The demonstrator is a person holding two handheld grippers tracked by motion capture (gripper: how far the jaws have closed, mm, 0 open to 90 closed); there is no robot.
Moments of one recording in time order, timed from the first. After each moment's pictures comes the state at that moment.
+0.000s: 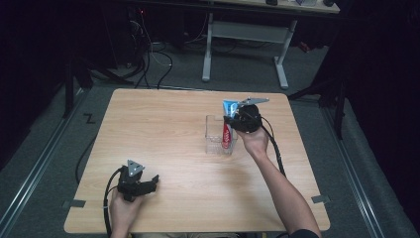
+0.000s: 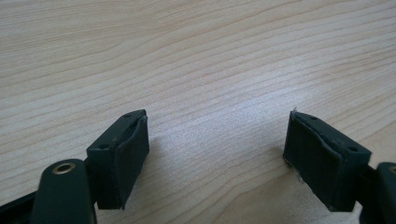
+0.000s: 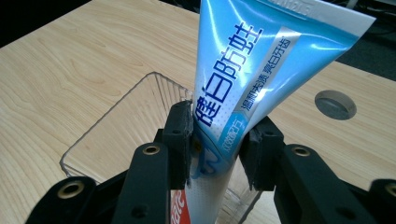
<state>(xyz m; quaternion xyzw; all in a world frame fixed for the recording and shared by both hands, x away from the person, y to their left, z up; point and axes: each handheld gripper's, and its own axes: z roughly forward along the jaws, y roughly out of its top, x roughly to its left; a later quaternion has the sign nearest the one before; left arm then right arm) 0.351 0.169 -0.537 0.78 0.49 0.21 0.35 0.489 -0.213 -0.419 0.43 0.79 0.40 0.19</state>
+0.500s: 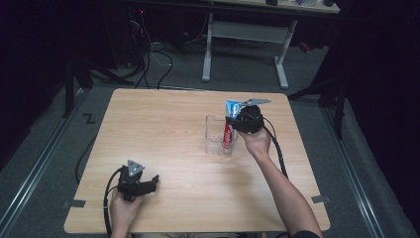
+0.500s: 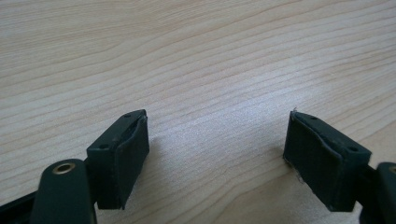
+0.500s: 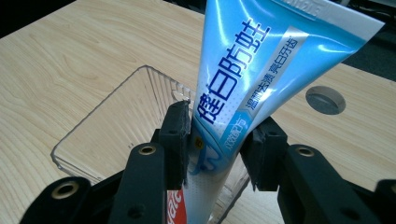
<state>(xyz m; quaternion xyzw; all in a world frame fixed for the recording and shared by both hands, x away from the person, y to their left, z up) 0.351 0.169 -0.537 0.78 0.49 0.21 0.35 0.486 -0.217 -0.419 0.44 0.78 0.39 0.19</state>
